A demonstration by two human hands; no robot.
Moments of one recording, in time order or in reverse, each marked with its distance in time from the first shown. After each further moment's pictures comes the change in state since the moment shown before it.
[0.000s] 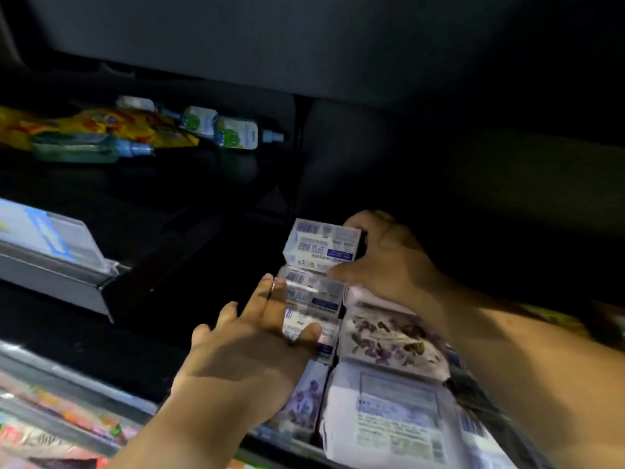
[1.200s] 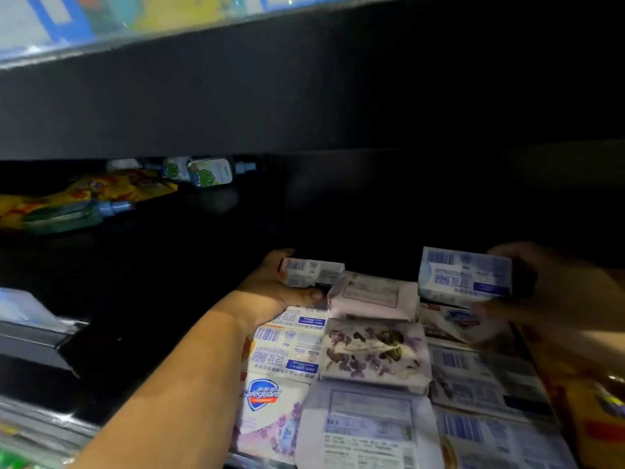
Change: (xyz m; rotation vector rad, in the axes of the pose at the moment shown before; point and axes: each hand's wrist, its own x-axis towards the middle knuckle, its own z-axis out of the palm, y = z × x) left_hand 0.112 0.009 -0.038 -1.126 0.121 0.282; right_hand -0.105 0.101 -0.088 -0.020 0.142 0.264
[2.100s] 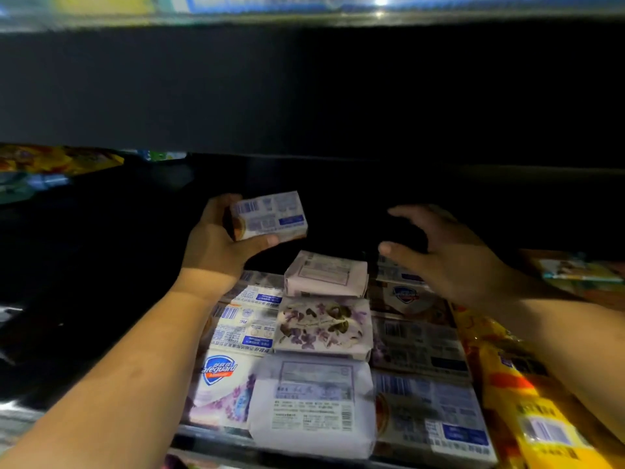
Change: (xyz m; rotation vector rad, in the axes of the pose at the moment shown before) left_hand 0.000 0.017 0.002 0.068 0.423 0.373; right_hand 0.024 -0.016 0.011 -0.046 -0.061 -0.179
